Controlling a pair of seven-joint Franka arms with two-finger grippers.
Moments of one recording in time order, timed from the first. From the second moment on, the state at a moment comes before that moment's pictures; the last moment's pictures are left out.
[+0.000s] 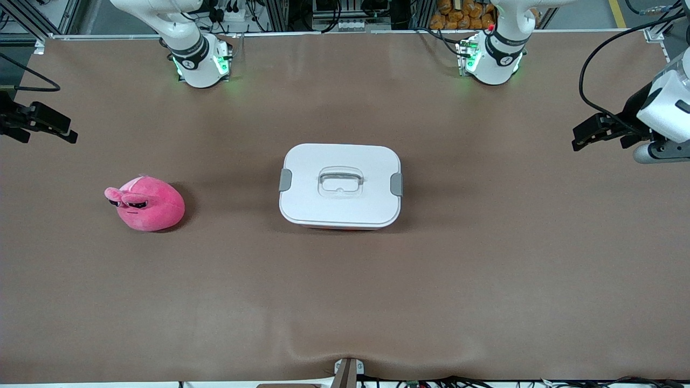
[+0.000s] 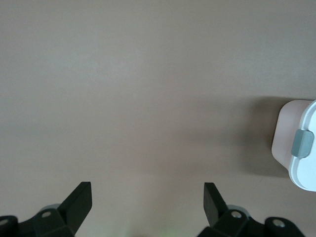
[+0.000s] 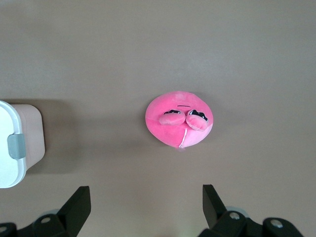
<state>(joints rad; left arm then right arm) 0.01 0.04 -0.11 -1.54 0.00 1.53 -0.13 -0.01 0.00 -0.04 -1.51 0.03 1.48 -0.01</state>
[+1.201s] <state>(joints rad) -0.06 0.25 -0.13 -1.43 -0.05 1.59 -0.66 -0.01 0.01 -0.05 -1.51 0.03 1.48 -0.01</state>
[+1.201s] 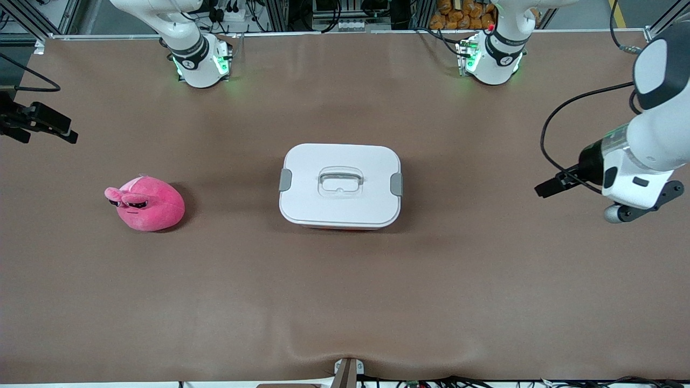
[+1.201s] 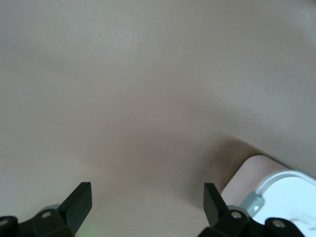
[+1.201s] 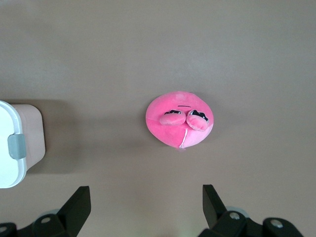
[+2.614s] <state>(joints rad) -0.37 0.36 -0.13 -1.42 -0.10 1.85 -1.62 0.03 0.21 -0.06 -1.71 0.03 1.78 -0.41</state>
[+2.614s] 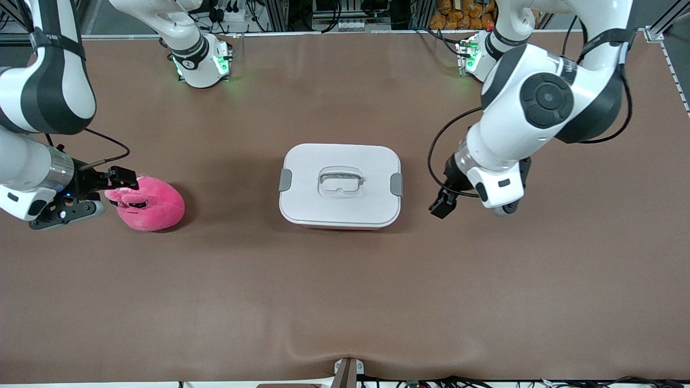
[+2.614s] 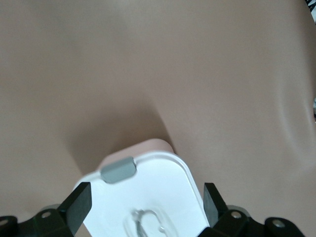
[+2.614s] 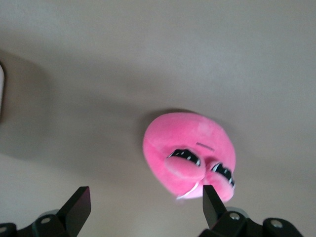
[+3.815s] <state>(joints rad) -0.52 0.42 -0.13 -1.42 -0.10 1.97 -2.09 -0.02 0.13 -0.06 -2.02 0.02 2.14 -1.13</state>
